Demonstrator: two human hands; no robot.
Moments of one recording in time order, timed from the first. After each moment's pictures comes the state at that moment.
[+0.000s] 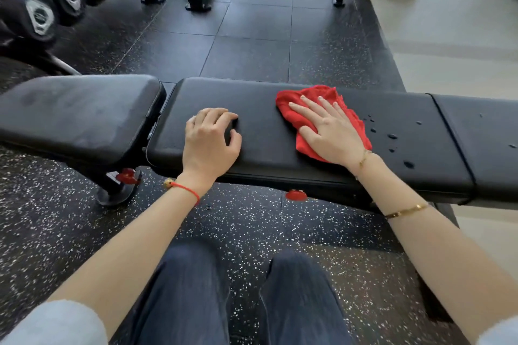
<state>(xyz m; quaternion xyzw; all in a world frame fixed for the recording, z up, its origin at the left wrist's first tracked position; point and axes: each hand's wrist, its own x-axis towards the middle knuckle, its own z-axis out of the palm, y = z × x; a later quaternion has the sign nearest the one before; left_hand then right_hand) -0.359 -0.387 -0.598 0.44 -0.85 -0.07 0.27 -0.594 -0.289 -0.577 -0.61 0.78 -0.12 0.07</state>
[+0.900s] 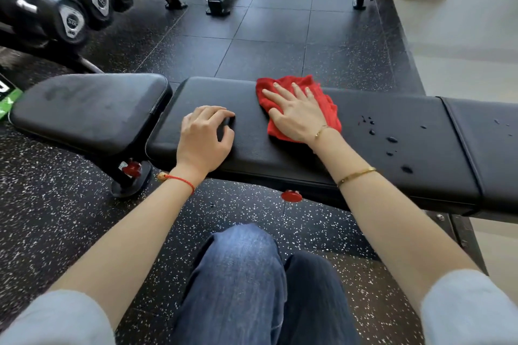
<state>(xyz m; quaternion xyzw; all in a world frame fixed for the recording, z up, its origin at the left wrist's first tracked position) -0.362 -0.388 -0.598 0.43 -0.85 -0.06 0.29 -0.574 -0.350 -0.573 -0.64 0.76 -0.09 0.09</state>
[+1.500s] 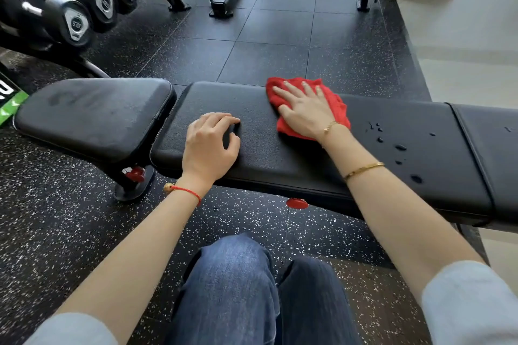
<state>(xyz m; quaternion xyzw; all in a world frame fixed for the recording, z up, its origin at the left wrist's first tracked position) -0.363 -0.388 -0.602 0.44 -0.85 -0.07 0.29 -0.593 -0.369 -0.573 -0.63 0.77 -0.08 0.09</state>
